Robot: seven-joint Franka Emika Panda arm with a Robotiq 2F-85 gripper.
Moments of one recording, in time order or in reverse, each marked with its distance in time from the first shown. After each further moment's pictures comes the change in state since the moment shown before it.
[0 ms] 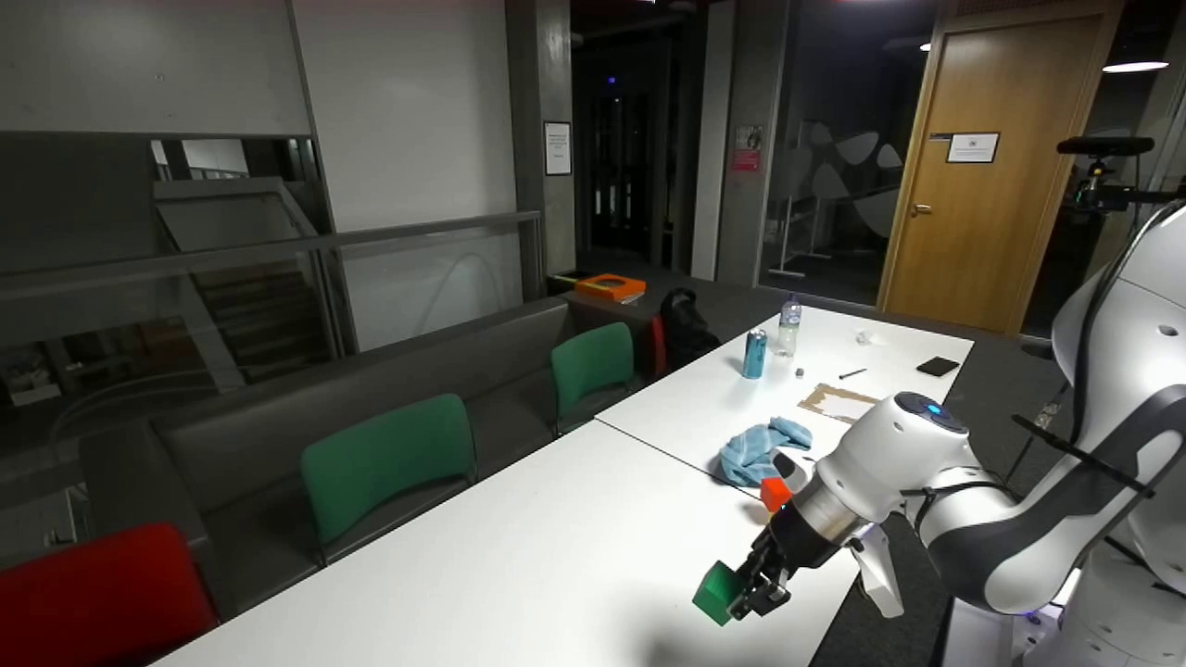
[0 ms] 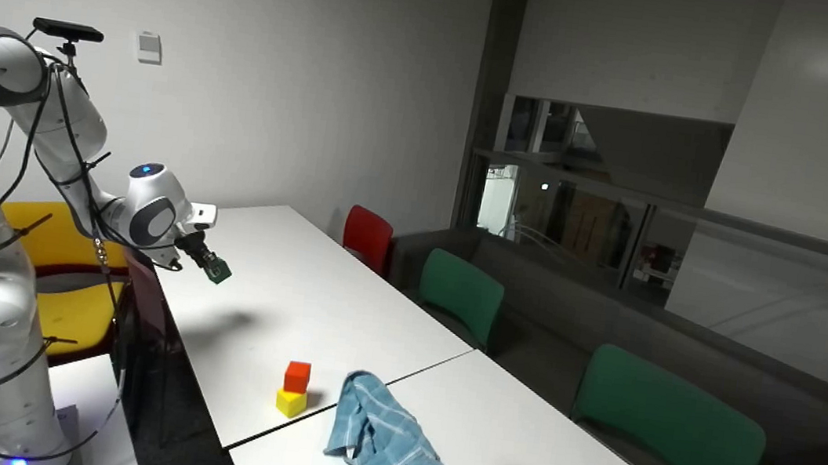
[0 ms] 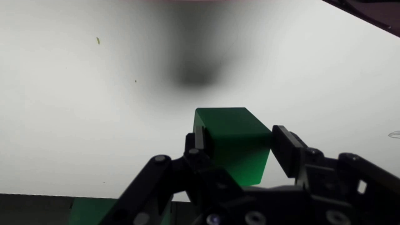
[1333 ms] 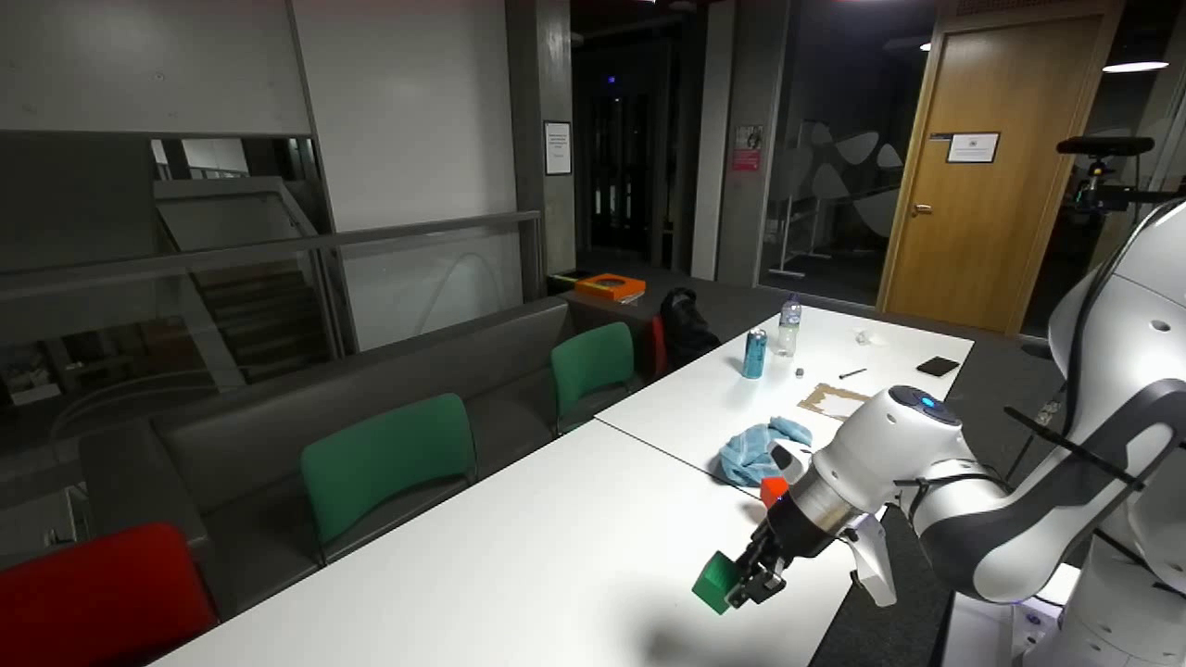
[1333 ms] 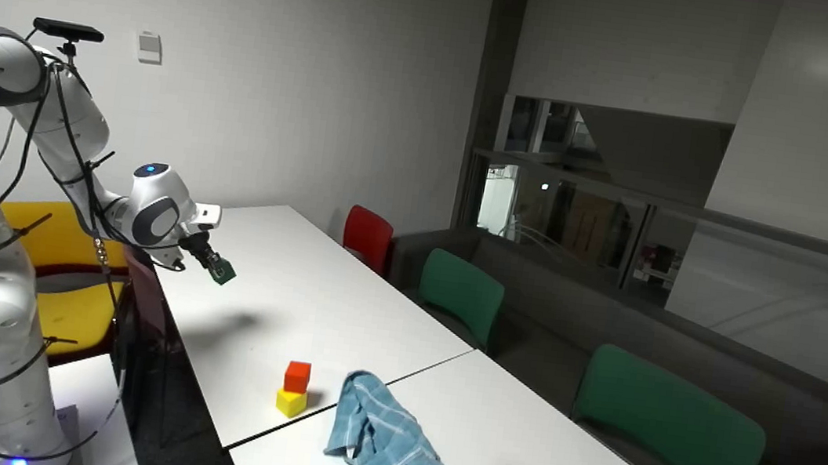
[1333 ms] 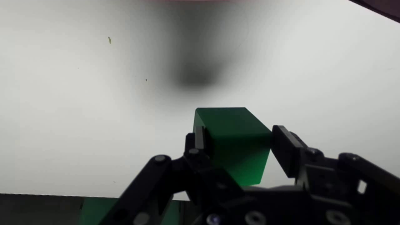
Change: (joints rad) arm 0.001 -0.007 -0.031 0.001 0.000 -0.014 -0.003
